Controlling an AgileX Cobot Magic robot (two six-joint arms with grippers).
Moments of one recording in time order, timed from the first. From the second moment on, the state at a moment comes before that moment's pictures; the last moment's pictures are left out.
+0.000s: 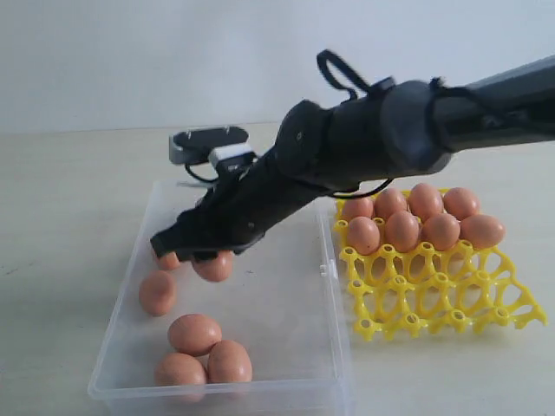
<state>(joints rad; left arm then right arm) 0.07 0.00 0.00 0.10 0.39 0.03 0.73 2.00 -1.30 0.68 0.39 -0.46</state>
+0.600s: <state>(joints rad) 0.07 0.00 0.00 0.10 0.39 0.03 0.63 1.48 -0.79 0.56 -0.05 -0.46</state>
